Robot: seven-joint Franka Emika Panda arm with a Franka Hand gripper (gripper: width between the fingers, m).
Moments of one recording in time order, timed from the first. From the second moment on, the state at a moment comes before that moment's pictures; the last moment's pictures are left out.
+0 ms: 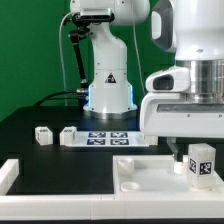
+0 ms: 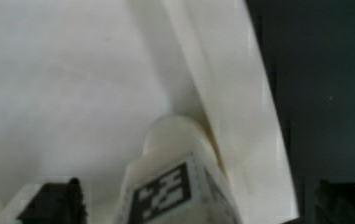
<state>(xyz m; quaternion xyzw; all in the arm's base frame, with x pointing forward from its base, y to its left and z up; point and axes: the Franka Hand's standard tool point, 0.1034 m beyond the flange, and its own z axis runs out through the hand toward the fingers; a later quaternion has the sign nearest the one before) 0.625 0.127 0.074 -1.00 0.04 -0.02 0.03</state>
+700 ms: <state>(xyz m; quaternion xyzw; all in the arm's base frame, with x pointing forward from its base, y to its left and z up) 0.625 0.123 0.072 -0.98 0.22 -0.02 0.03</state>
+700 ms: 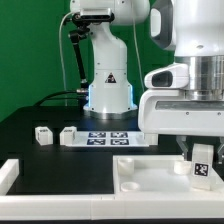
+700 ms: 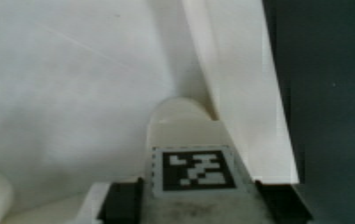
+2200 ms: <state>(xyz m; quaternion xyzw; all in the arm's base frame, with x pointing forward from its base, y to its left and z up) 0.622 0.132 0.068 -0.90 0.43 0.03 0.07</state>
